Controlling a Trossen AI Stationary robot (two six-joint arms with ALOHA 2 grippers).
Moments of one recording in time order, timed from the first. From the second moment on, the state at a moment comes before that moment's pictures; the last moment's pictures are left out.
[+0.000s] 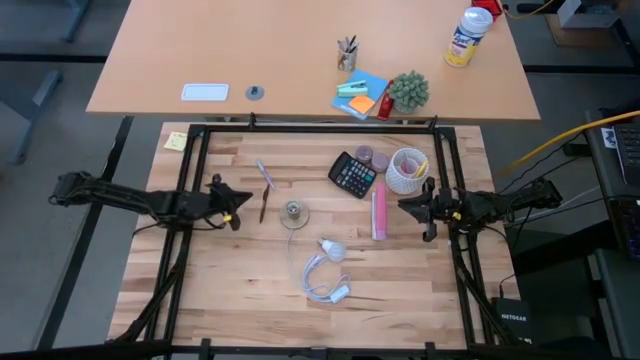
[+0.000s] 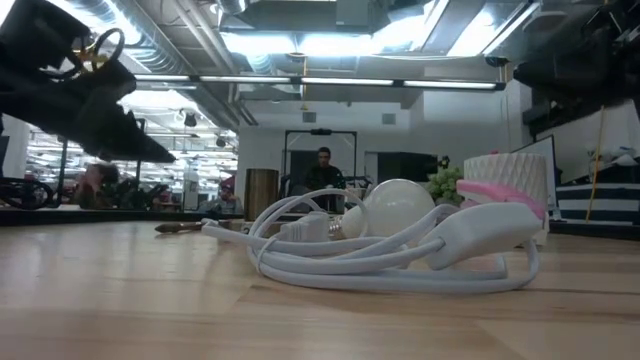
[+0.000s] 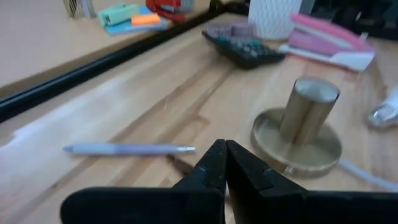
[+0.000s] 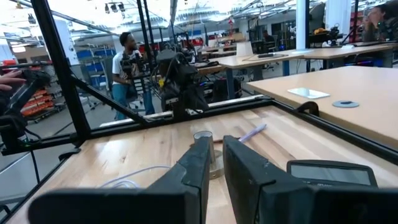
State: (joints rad) left arm -0.10 0.46 0.01 0.07 -0.58 -0.25; right arm 0.31 0.00 0.01 0.08 0.43 0.12
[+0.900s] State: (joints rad) left arm -0.10 0.00 0.01 0.08 -0.59 -0.25; right arm 0.31 0.00 0.01 0.08 0.43 0.12
